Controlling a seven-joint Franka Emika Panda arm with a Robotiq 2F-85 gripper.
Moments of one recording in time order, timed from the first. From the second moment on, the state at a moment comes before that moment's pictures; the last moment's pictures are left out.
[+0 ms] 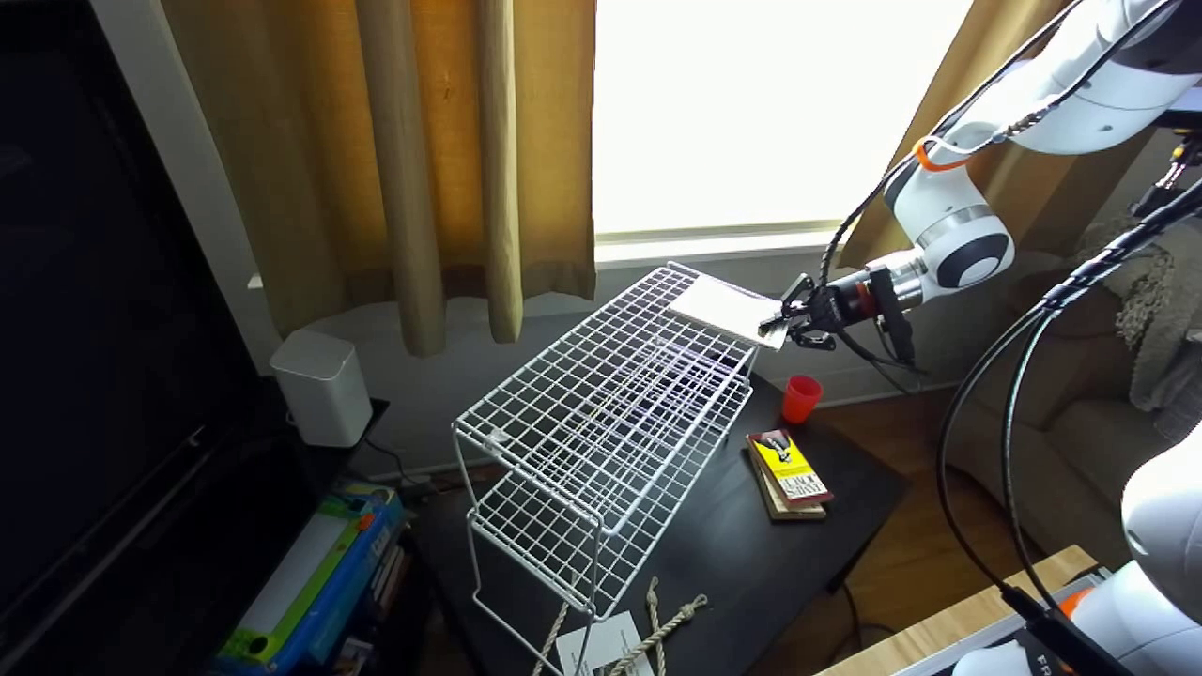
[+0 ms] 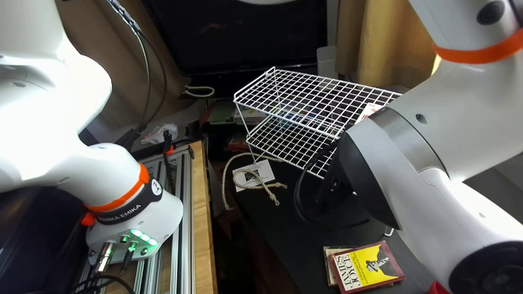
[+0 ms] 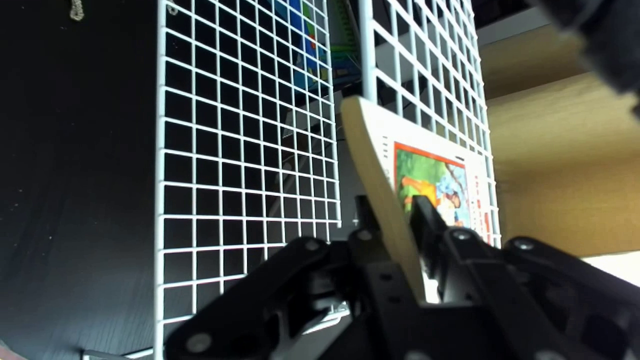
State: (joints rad) arm -0.29 0.50 -0.22 -2.14 1.23 1.85 -0.65
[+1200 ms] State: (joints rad) arm -0.35 0.46 -0.26 -2.14 1.05 1.71 -0.70
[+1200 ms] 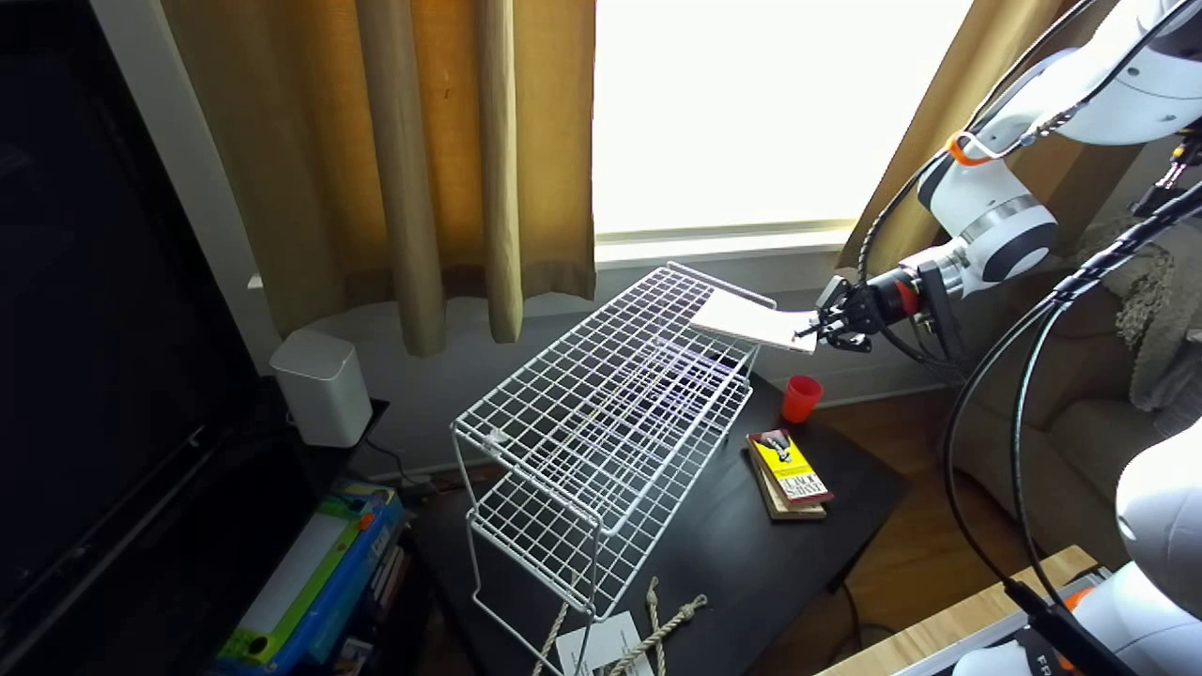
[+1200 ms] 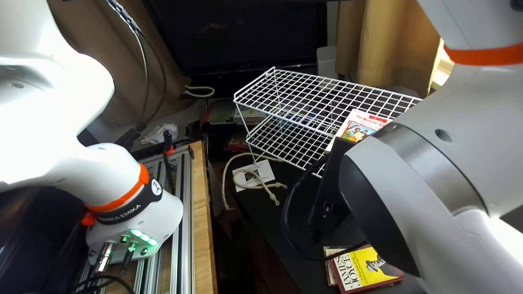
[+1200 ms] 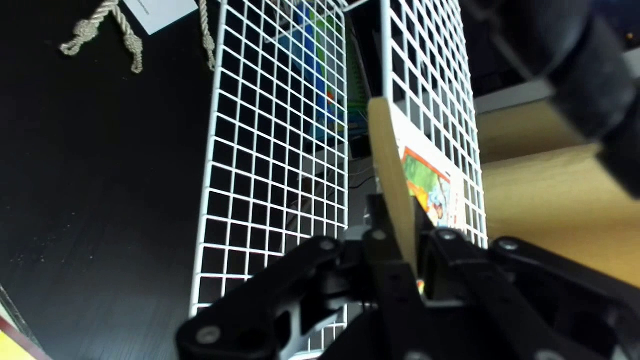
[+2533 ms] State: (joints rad) arm -0.42 0.49 -0.27 -2.17 0.56 1.51 -1.23
